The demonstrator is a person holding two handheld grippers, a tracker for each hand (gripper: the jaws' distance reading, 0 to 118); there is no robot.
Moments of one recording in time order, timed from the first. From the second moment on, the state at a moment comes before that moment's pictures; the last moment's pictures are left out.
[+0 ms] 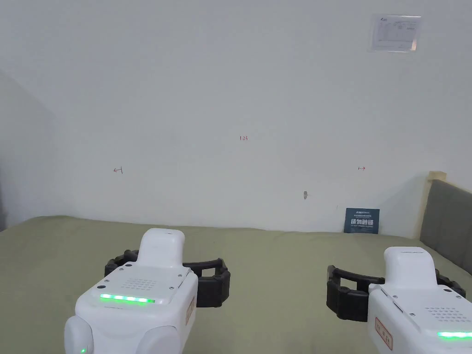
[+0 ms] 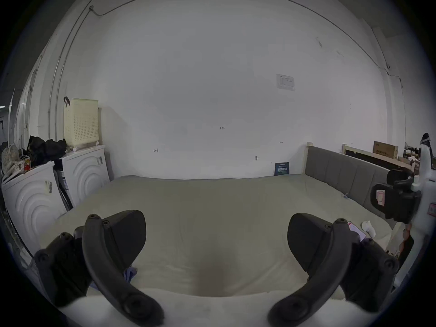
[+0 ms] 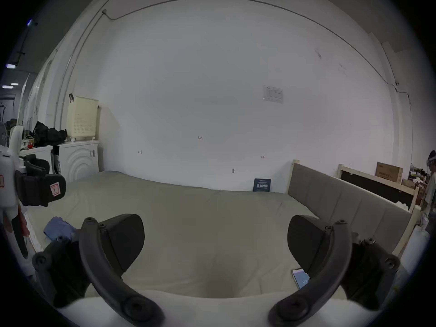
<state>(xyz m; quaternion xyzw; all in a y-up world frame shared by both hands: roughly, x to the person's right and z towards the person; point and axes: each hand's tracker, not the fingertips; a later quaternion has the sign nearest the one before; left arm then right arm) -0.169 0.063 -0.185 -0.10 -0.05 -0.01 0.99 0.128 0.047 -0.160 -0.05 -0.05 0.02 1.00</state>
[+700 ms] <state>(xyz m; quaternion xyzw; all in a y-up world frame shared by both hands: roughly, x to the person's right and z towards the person) -0.169 0.067 -0.187 -0.10 -0.03 -0.01 0.99 0.130 0.054 -0.153 -0.03 -0.03 0.02 1.00</state>
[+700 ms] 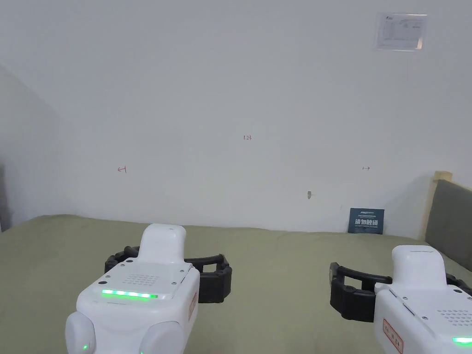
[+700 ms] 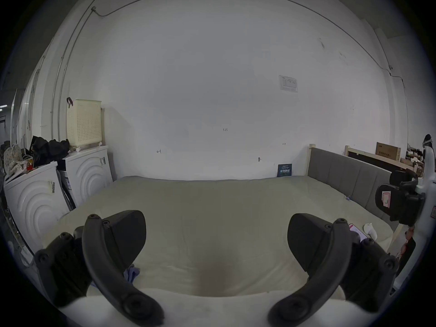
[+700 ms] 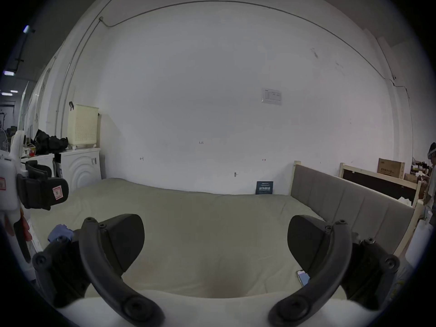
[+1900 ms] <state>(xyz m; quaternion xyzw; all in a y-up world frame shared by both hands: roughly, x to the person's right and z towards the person) -0.169 0.066 -0.185 -0.09 -0.03 0.00 1.00 0.113 0.056 -0.157 -0.05 -0.06 0.04 1.00</state>
